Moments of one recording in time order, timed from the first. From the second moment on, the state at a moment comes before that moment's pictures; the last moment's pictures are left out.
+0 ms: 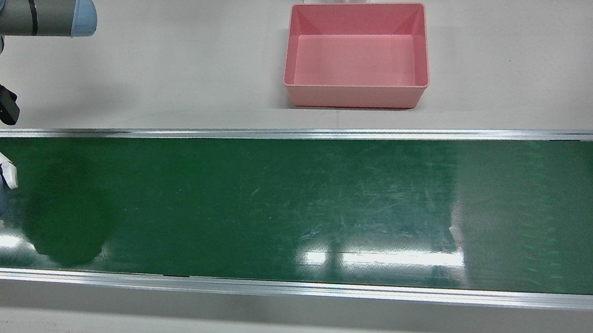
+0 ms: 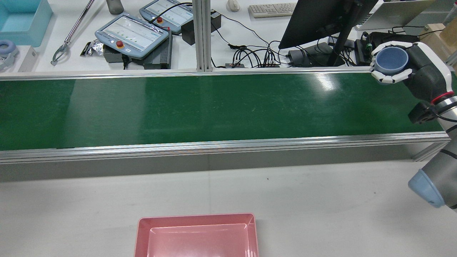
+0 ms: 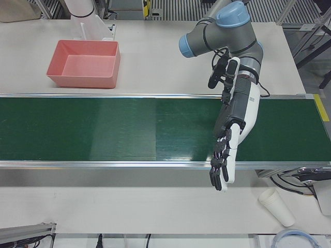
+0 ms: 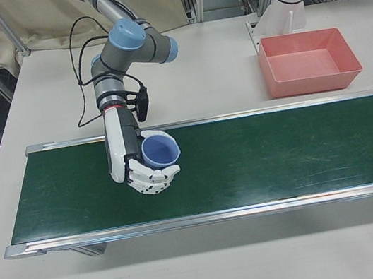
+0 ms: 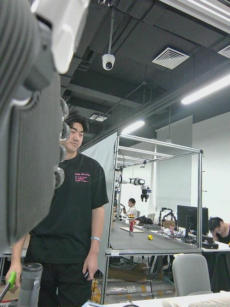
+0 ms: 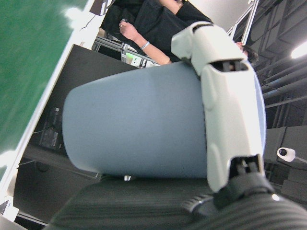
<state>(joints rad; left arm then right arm) -1.29 -1.81 -1.75 -0.01 1.42 -0.03 1.07 -1.51 1.83 -3.27 -1.15 -0.41</state>
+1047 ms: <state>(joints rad) -1.29 -1.81 -1.74 -0.01 1.42 -0.03 0.37 -1.42 2.50 -3.52 -1.00 -0.83</state>
